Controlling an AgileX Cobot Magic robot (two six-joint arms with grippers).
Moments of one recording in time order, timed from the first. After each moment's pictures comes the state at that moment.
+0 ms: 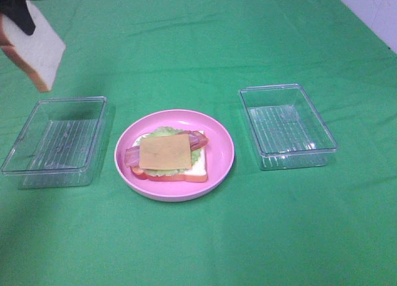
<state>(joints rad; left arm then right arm) -0.06 1.93 -1.88 -0.21 1.22 -0.03 0.10 0.00 -0.46 -0.05 1.12 0.06</state>
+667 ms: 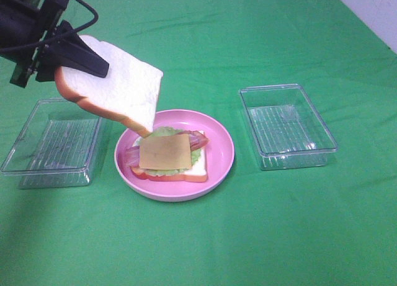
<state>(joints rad) -0.06 1.73 -1.18 -1.05 1.05 0.57 0.10 0.00 -0.46 -0.05 1.12 0.06</state>
